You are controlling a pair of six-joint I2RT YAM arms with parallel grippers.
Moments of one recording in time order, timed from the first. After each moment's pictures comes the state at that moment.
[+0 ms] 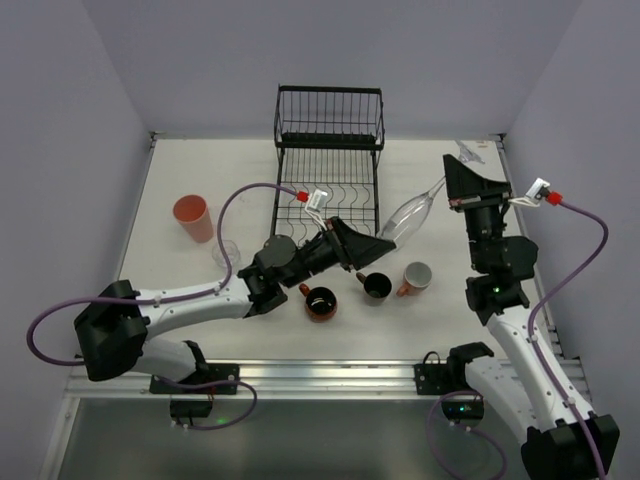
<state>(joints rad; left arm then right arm) -1.04 1.36 0.80 0.77 0.08 -1.05 0.22 0.78 0.63 0.63 0.05 1.08</state>
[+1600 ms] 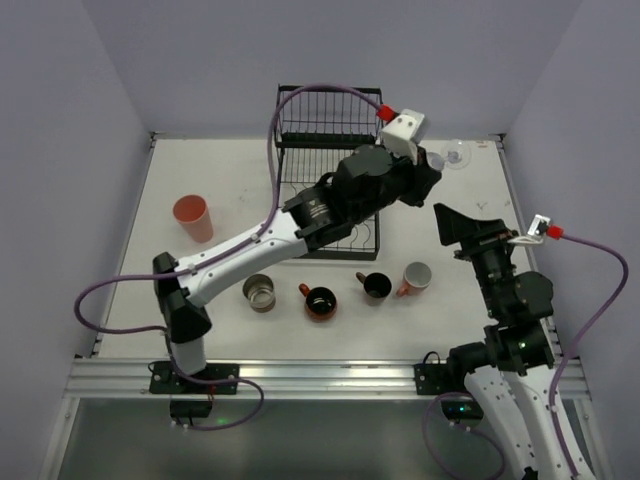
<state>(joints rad) -1.09 1.78 1.90 -0.16 -0.21 -0.38 0.23 0.39 0.61 0.01 0.02 0.90</state>
